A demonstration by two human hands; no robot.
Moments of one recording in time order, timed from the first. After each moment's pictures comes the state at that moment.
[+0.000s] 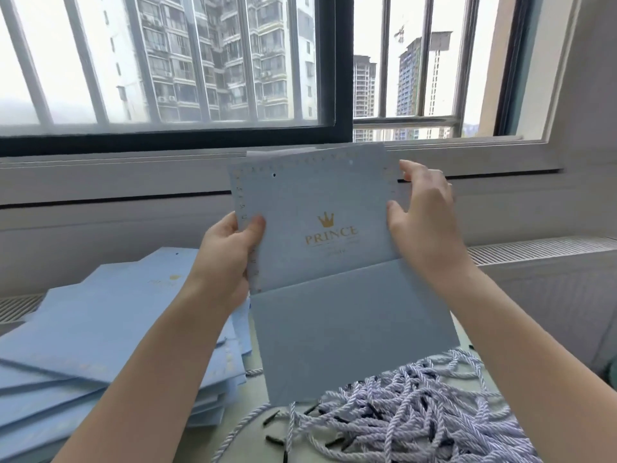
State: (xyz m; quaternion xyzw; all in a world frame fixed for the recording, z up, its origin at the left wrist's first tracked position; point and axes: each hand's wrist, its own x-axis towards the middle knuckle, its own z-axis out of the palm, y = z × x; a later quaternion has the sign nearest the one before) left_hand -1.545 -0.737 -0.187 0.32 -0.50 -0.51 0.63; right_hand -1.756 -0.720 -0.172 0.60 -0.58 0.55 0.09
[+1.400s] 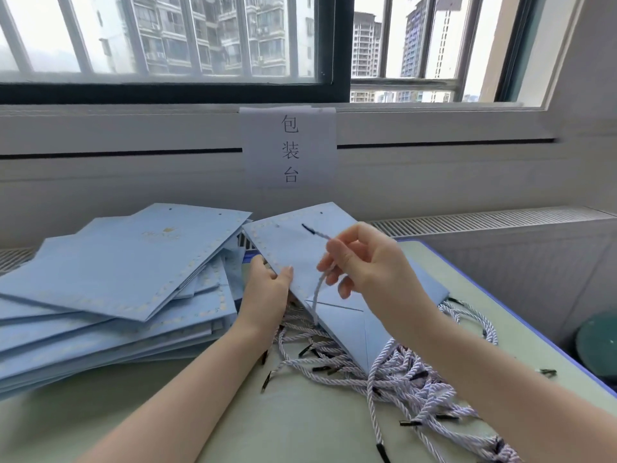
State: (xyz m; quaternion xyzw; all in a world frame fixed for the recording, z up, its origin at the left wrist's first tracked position) left_hand -1.584 -0.708 -0.286 0.51 -0.53 -0.43 0.52; right_hand -1.718 -0.656 -0.246 0.63 -0.39 0.57 -0.34
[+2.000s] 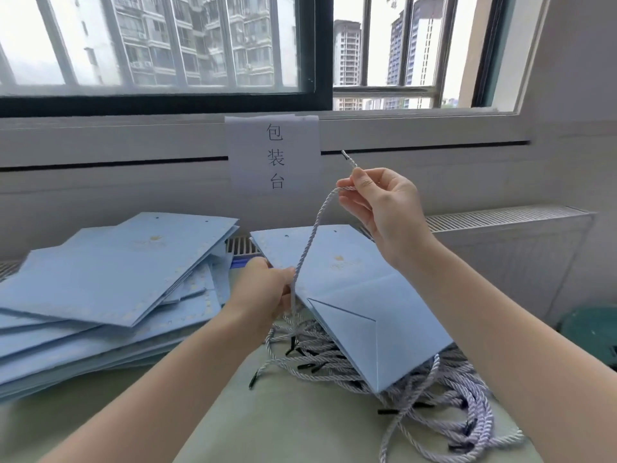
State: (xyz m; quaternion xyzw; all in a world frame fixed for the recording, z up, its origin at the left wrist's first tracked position) left_hand -1.591 -0.698 -0.261 0.49 -0.50 -0.53 0.48; right_hand -1.753 -0.692 -0.194 0.47 -0.33 0.72 -0.40
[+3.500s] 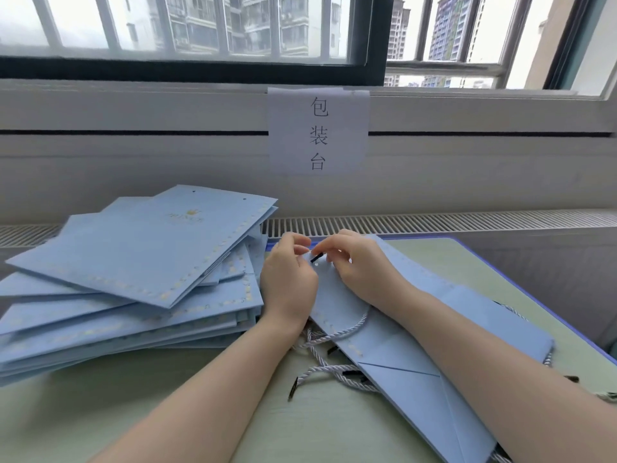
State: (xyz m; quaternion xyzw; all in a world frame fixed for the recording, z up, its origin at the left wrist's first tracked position) left_hand -1.580 -0.732 -0.300 0.56 -0.61 -0.15 0.54; right_hand -1.707 -0.754 -0.296 0.79 -0.45 0.41 -0.09
